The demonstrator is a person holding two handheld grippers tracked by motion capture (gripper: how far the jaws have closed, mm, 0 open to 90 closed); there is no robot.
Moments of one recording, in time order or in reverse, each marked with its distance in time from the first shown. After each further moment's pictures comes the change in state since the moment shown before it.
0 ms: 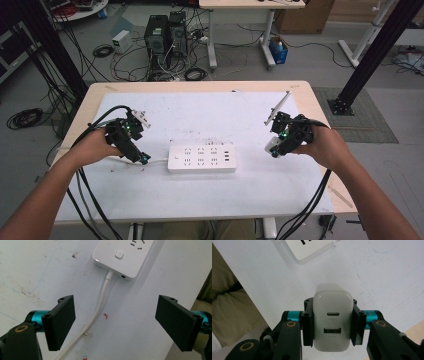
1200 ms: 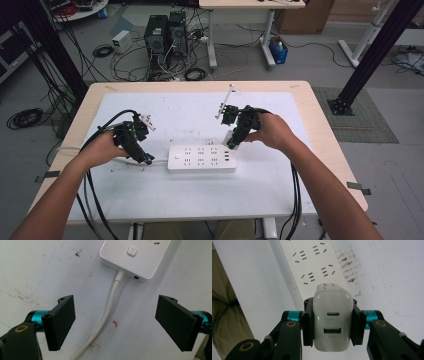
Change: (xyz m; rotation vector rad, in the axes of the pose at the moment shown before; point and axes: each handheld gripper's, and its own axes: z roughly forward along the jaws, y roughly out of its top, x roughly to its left) left arm 0.012 -0.003 0.034 0.012 0.019 0.012; right arm 0.011 0.107 0.056 0.005 0.103 -0.162
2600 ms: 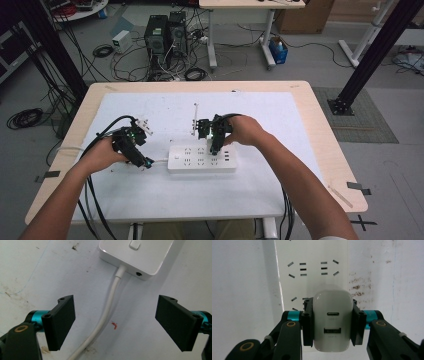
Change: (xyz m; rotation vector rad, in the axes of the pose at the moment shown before) left arm 0.001 -0.017 0.016 -0.057 -0.024 -0.050; right arm 0.004 0.052 0.072 0.121 0.012 -0.320
